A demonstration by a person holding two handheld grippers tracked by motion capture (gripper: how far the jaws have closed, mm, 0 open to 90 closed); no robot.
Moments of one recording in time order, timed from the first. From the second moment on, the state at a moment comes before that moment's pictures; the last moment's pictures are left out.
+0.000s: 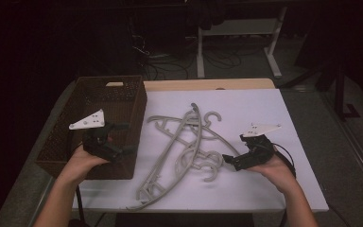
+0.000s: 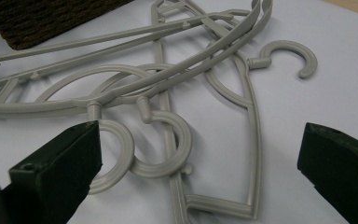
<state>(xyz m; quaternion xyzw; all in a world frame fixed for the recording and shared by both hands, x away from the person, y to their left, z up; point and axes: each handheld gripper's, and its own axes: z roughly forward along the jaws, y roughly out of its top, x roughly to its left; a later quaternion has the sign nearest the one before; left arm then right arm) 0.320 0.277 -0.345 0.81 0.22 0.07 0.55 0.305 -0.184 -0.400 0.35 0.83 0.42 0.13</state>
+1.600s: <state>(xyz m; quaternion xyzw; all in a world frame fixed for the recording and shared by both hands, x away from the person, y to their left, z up) 0.309 0.184 -0.353 0.83 0.20 0.04 0.52 0.313 -0.194 -0.403 0.35 0.82 0.43 0.12</state>
